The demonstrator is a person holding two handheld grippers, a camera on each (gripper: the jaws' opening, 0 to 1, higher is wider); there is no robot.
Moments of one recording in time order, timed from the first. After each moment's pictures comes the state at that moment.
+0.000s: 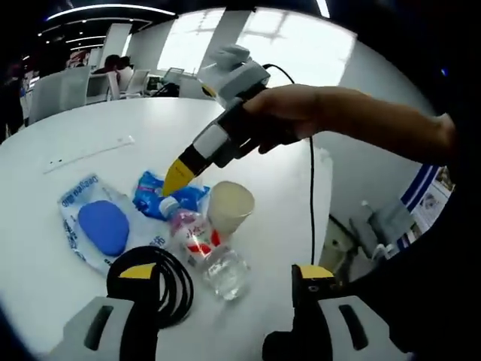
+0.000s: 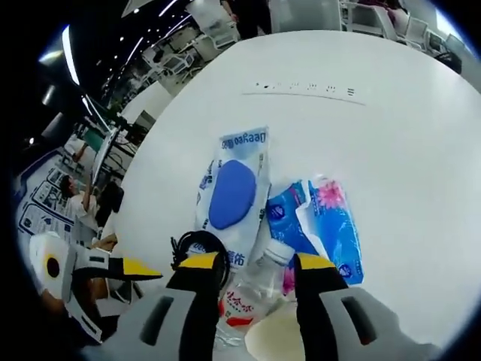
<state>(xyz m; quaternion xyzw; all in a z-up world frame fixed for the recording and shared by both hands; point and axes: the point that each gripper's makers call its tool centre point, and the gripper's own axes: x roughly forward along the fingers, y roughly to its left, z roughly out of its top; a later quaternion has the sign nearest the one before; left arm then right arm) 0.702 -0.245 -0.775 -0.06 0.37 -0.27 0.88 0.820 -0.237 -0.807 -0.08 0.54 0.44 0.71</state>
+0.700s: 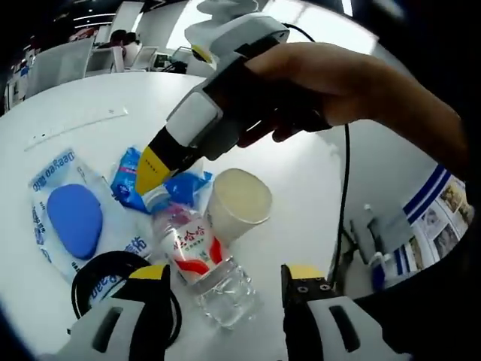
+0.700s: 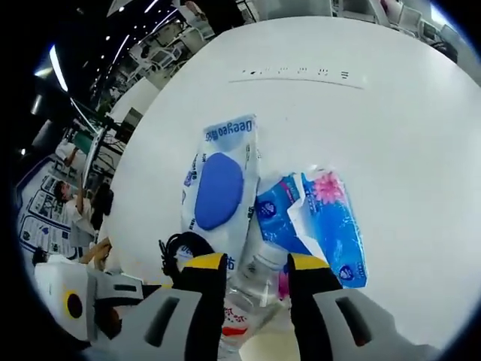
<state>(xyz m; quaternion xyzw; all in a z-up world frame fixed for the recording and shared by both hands) 0.735 -0.268 -0.823 -0.10 0.43 -0.26 0.86 0.827 -0.235 -0.830 -0.09 0.58 0.41 0.70</state>
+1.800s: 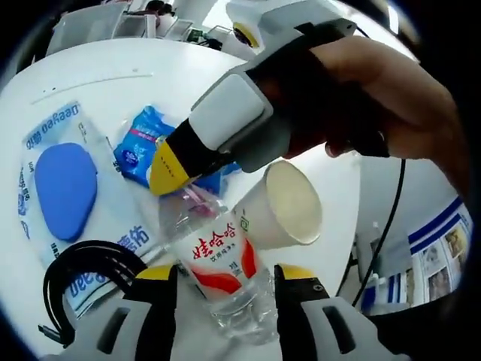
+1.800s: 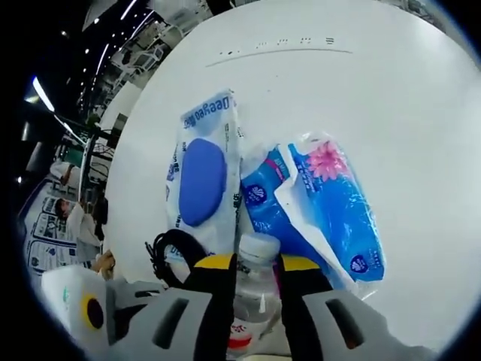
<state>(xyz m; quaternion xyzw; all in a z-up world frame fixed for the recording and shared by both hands) 0.750 -0.272 -0.860 -0.15 0.50 -0.20 0.83 0.824 -0.239 -0.857 -0.06 0.62 0.38 0.68</state>
